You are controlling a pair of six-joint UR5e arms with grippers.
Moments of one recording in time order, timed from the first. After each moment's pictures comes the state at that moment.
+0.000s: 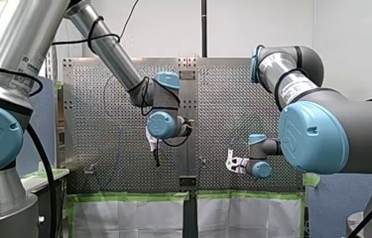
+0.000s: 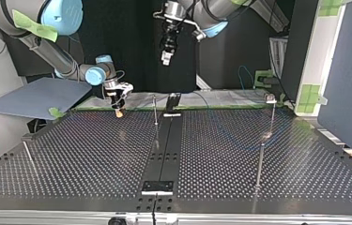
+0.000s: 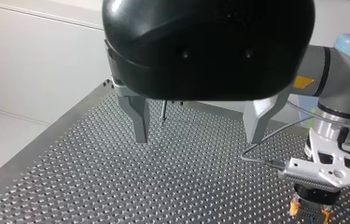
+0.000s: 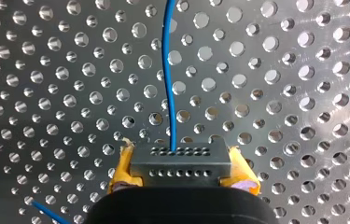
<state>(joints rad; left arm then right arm) -0.87 -1.91 -2.06 -2.37 -2.15 -1.86 1.86 -0.51 1.42 -0.81 1.31 1.71</state>
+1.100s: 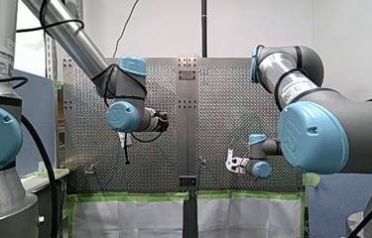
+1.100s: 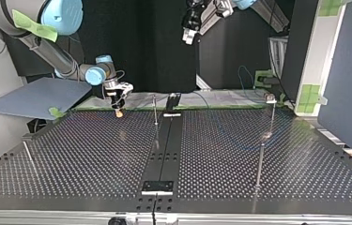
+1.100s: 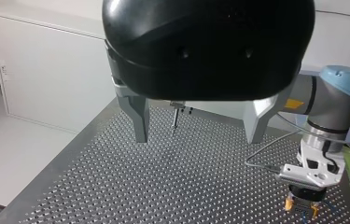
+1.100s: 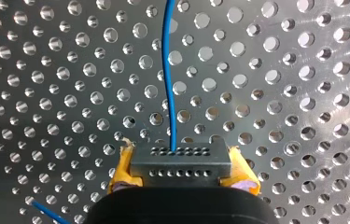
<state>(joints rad) -0.87 -1.64 -2.33 -2.37 -2.15 -1.86 1.86 -0.51 1.42 -0.81 1.31 1.71</state>
